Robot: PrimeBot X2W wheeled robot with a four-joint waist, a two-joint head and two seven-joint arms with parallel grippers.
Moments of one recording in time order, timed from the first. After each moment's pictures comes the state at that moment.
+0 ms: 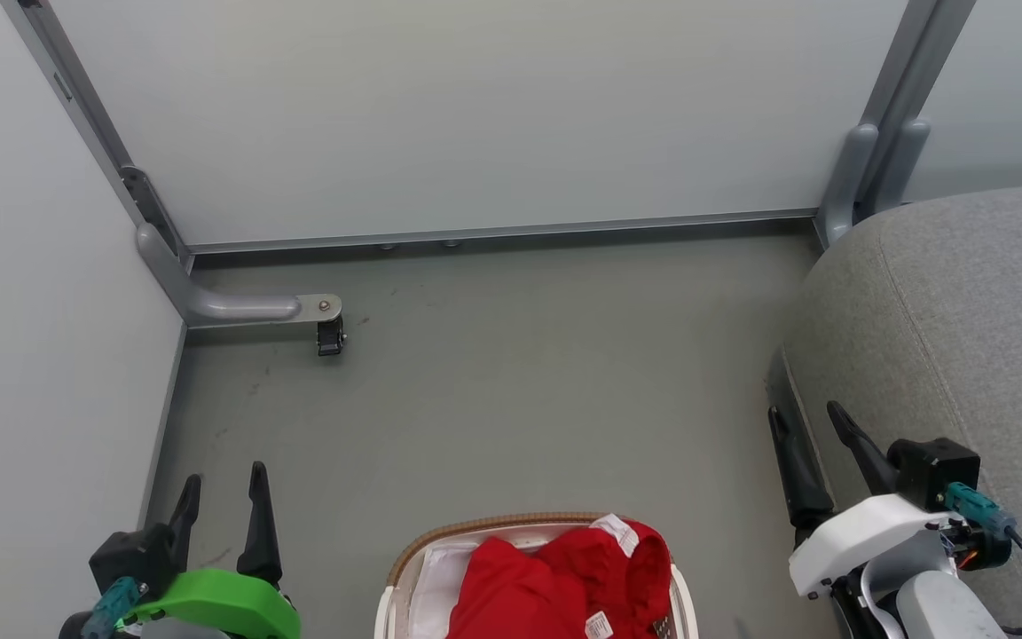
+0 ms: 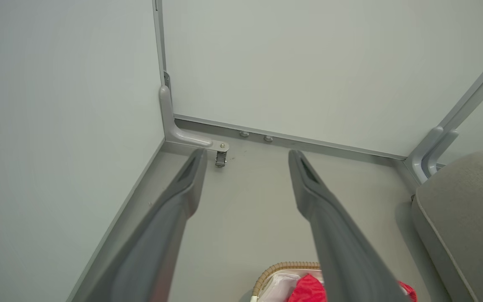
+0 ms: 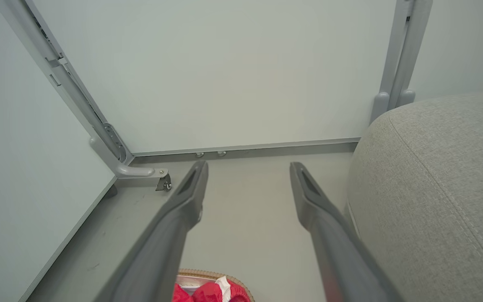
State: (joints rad) left arm -0.05 0.06 0.00 0.37 -0.30 -0.11 -0.20; right arm -0.14 -0.08 0.07 0.35 0.30 0.13 -0.20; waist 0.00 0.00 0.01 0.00
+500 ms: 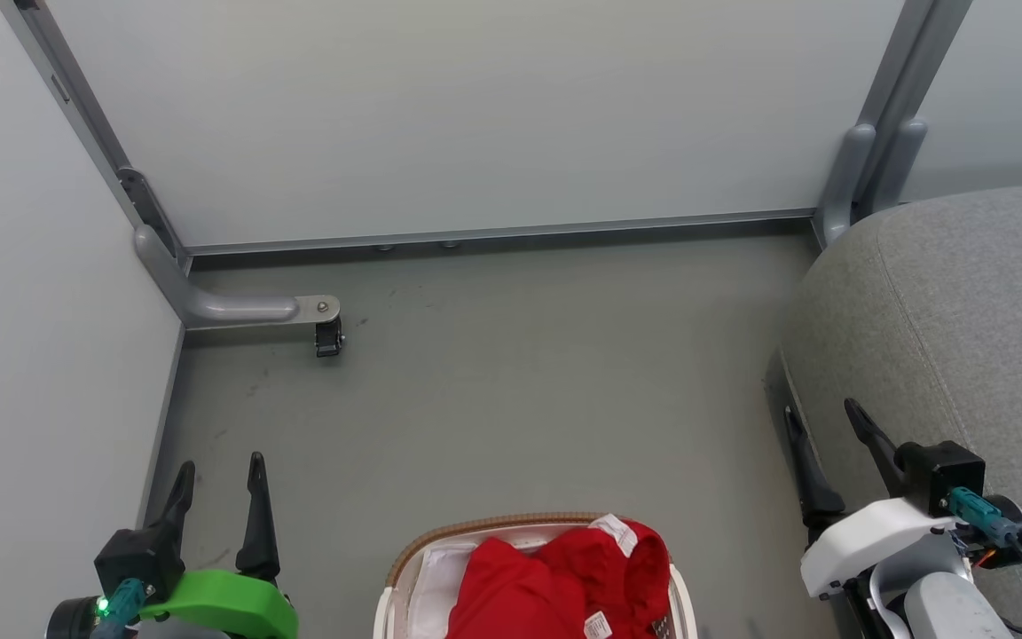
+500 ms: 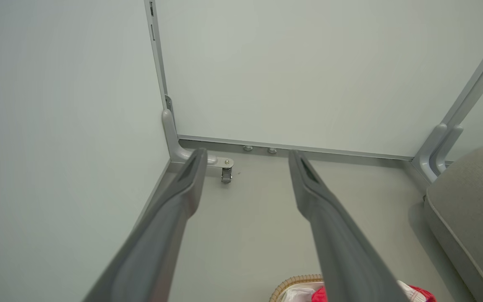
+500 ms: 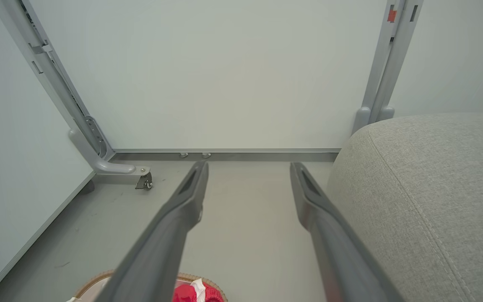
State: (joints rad) left arm -0.03 0.05 0.02 0.33 -0.20 -0.12 -0.23; right arm -0.14 -0.07 0.02 0.36 0.19 0.13 -0.23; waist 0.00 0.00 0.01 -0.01
